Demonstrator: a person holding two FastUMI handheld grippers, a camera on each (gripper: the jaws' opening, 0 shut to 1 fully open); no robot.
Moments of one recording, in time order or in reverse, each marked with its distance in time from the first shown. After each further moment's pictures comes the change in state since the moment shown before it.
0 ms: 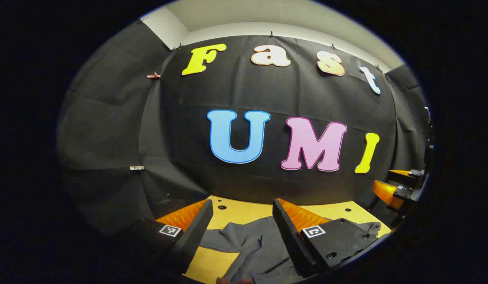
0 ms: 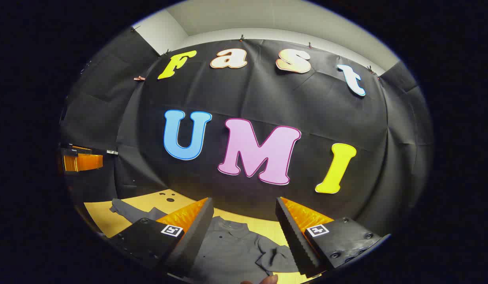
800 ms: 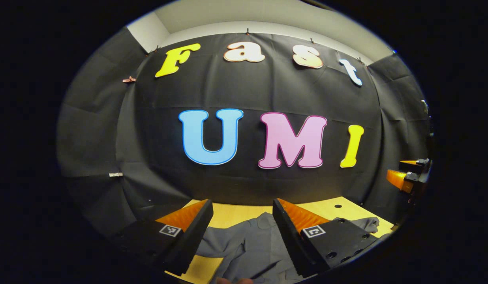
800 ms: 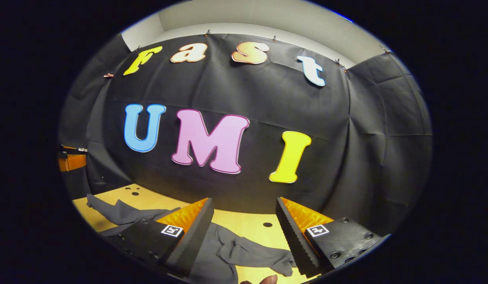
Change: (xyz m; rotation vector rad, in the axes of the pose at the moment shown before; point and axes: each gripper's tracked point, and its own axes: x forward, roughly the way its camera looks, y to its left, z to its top) left arm 0.035 -0.076 -0.012 0.080 -0.006 -0.129; right arm -0.034 -0.136 -0.035 0.029 0.078 -0.266
